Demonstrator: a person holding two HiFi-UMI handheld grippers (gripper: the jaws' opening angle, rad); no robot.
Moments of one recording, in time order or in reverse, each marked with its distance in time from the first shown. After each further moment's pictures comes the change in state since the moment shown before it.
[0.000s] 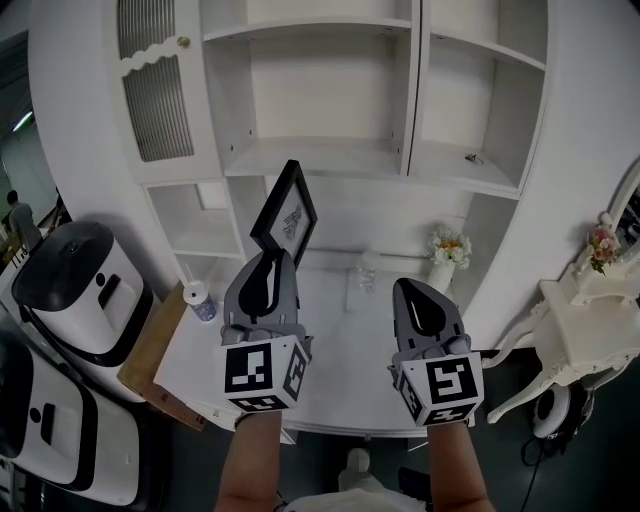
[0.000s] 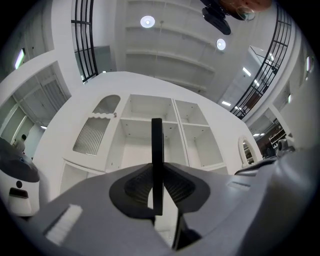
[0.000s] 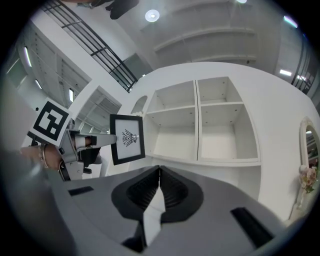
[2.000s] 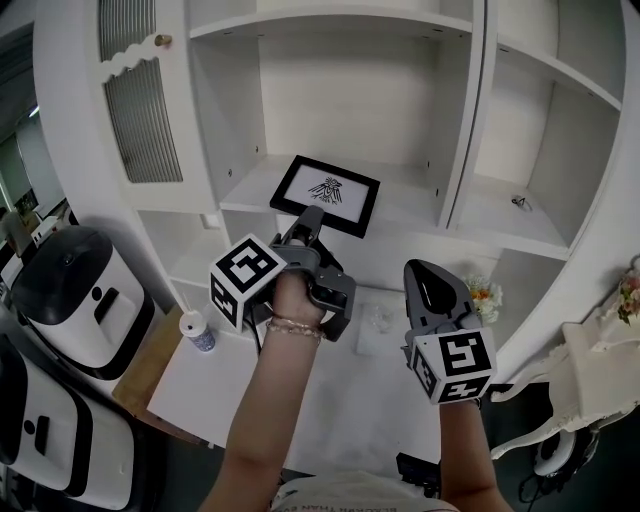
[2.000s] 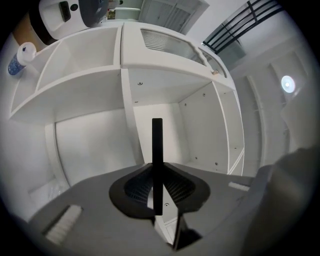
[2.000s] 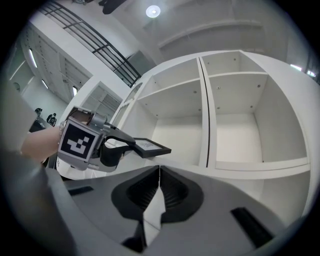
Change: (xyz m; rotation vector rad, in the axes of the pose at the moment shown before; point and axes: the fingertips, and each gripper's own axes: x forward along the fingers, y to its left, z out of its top) left arm 0.215 0.047 -0.083 -1.341 0.130 0.002; right arm 0.171 -0.066 -0.021 -0.035 0.006 0.084
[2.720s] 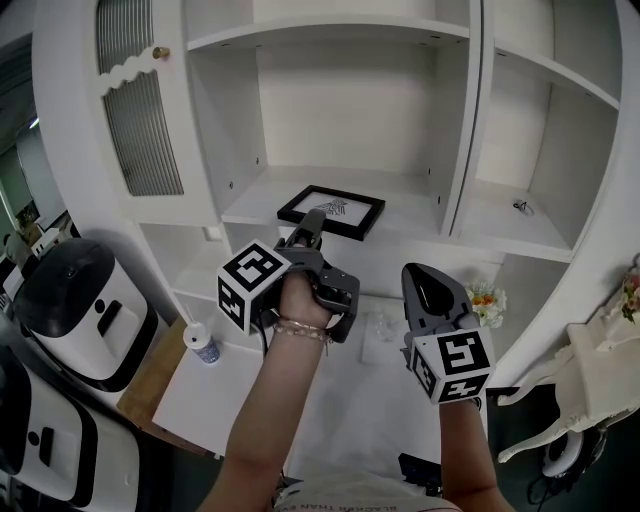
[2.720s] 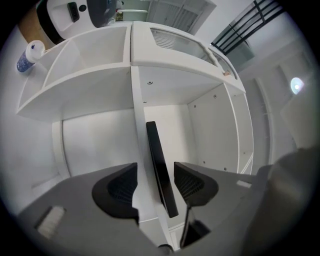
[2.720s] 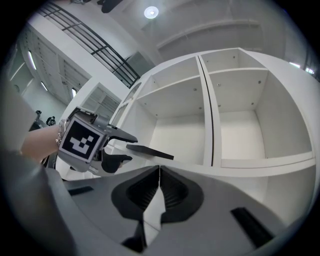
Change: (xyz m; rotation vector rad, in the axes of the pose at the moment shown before) left arm 0.010 0.016 0.004 -0.058 -0.016 0.074; right arm 0.013 0.002 -0.003 0.017 -0.010 0.005
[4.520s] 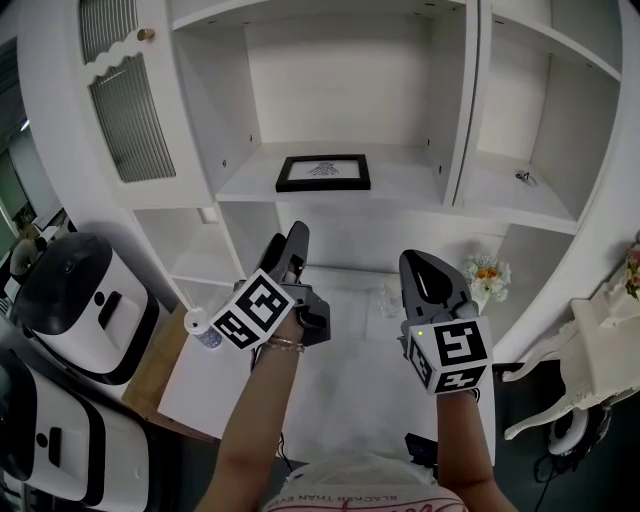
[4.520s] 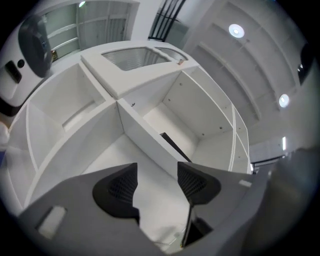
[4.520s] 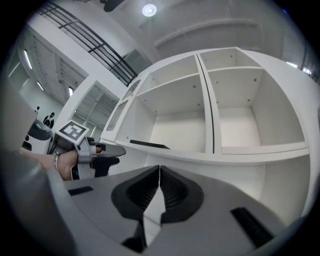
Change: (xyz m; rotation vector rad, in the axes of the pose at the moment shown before) left arm -0.036 0.047 0.028 0.658 -0.056 -0.052; right arm -0.007 0.014 -0.018 0.020 0.021 -0.029
